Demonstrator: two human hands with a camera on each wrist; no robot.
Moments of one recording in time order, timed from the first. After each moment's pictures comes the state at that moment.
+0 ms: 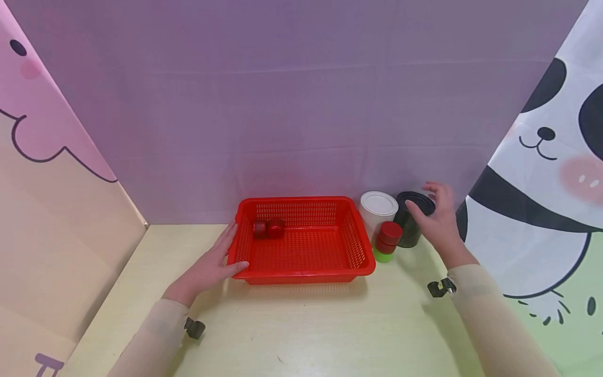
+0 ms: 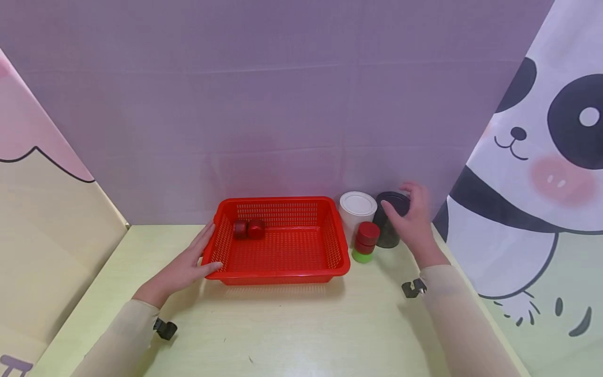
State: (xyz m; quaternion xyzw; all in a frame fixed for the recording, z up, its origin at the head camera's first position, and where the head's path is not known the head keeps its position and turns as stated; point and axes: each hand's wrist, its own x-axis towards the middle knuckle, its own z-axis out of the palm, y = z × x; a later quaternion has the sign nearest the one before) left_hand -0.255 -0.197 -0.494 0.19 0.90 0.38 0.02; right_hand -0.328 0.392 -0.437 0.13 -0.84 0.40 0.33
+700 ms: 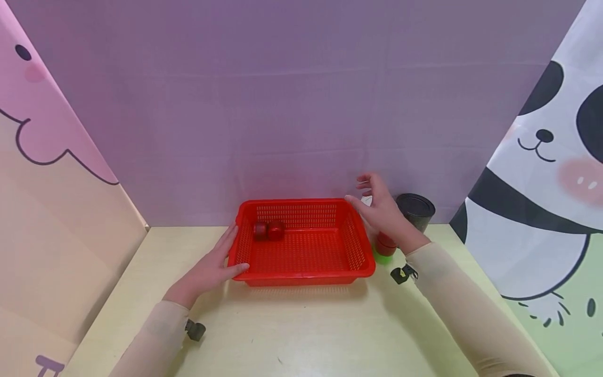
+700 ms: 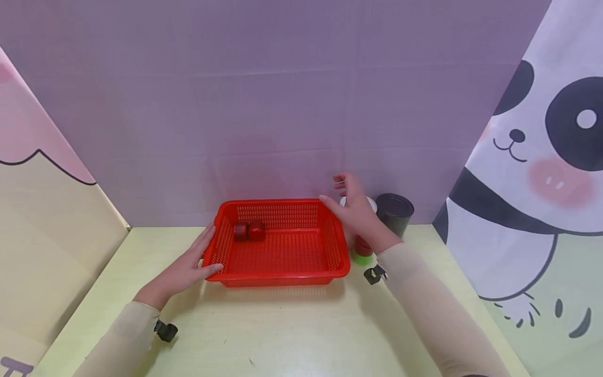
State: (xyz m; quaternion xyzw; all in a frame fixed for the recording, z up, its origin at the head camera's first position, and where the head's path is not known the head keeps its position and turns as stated) left_hand -0.256 -0.197 -0.494 0.18 0.90 0.38 0.03; right_hand -0.332 0.267 -0.389 0.21 -0.87 0.43 0.14
